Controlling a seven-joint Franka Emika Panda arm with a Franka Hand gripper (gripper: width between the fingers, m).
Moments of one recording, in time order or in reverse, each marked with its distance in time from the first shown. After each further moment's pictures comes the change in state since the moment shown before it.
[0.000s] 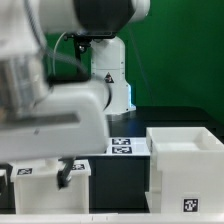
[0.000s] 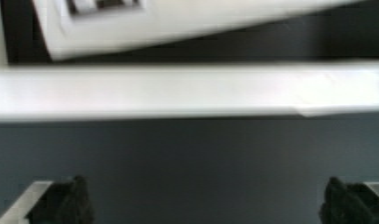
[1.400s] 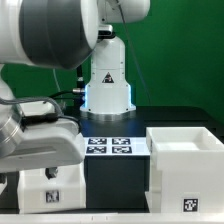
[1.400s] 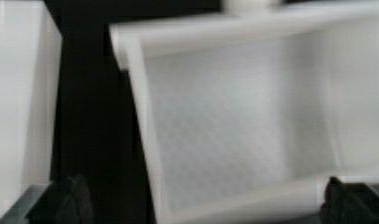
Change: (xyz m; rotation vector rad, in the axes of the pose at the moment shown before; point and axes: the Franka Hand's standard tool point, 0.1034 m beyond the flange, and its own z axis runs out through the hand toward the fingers) arm -0.077 0.023 0.031 0.066 -0.492 0.027
